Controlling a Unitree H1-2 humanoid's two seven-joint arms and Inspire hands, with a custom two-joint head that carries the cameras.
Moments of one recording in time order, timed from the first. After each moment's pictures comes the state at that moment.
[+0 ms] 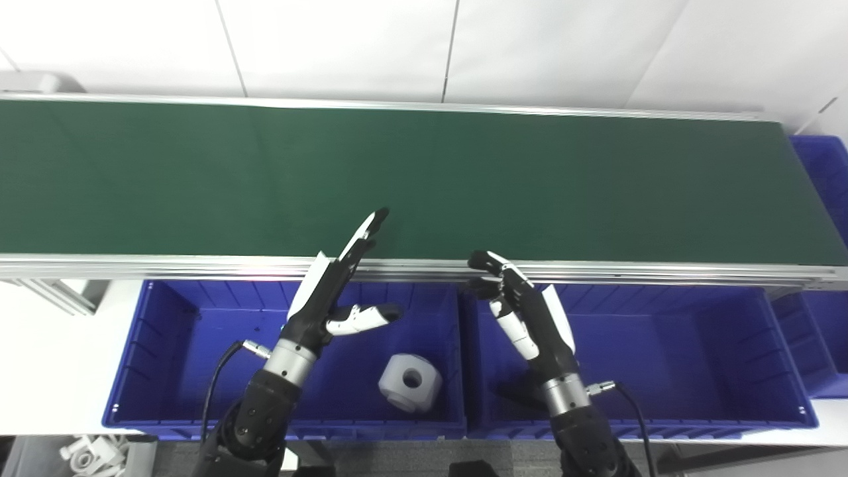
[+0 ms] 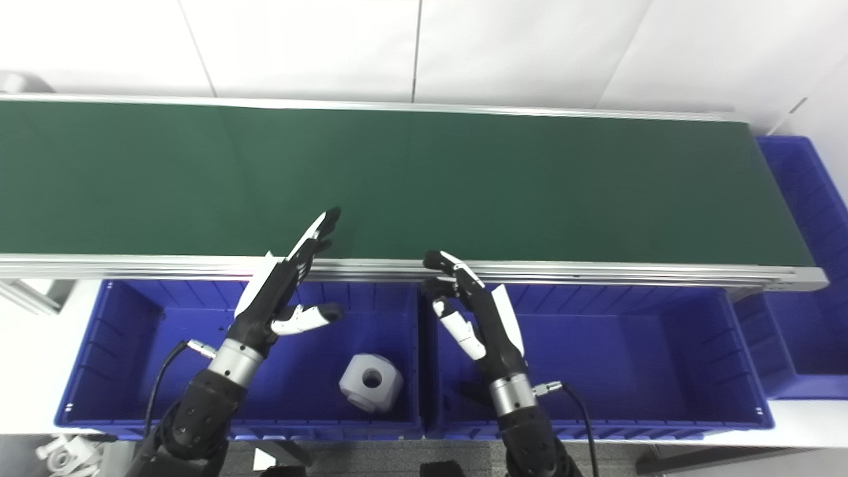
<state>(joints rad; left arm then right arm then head) 0.05 0.05 -0.30 0.20 0.21 -0.37 -0.12 0.19 -0.07 0.17 0.12 -0.22 -0.34 -0.02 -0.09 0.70</state>
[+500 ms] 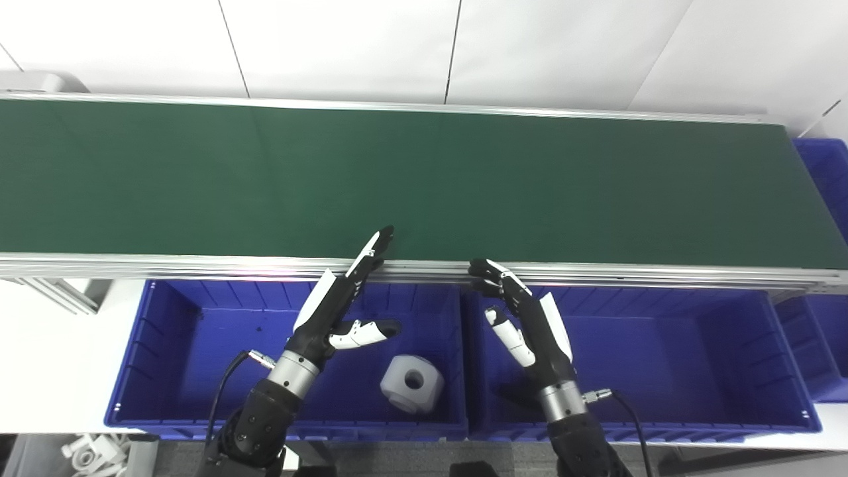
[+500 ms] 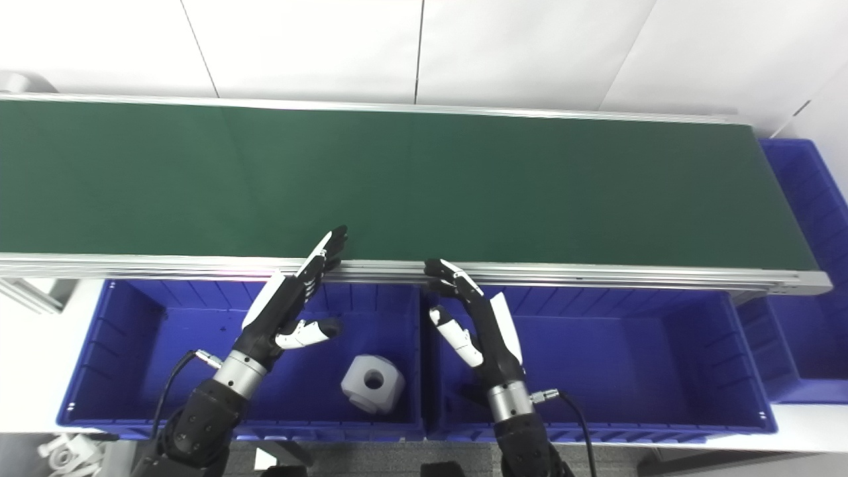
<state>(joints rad) 0.05 0.06 -0.32 0.26 0.18 -0.43 -0.16 0.19 -0.06 0.17 0.18 -0.26 -0.40 -0.06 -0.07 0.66</state>
